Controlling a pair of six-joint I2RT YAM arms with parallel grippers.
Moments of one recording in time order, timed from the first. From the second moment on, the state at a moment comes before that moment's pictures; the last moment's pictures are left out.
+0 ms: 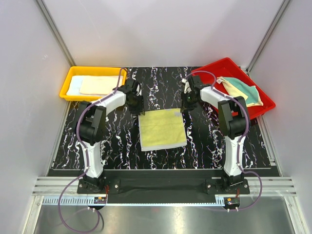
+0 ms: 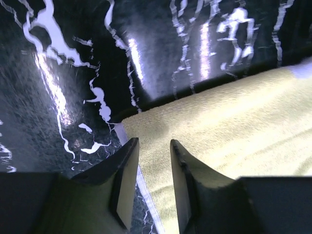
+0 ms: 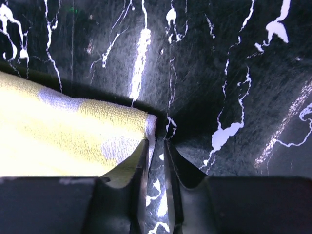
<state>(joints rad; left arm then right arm) -0.35 2.00 1.41 -0.54 0.20 -0.36 0.30 2.13 1.54 -0.53 -0.28 0.15</state>
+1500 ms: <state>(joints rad) -0.28 2.20 1.70 -0.78 0.36 0.14 0.22 2.47 2.07 -1.03 -0.69 -0.46</state>
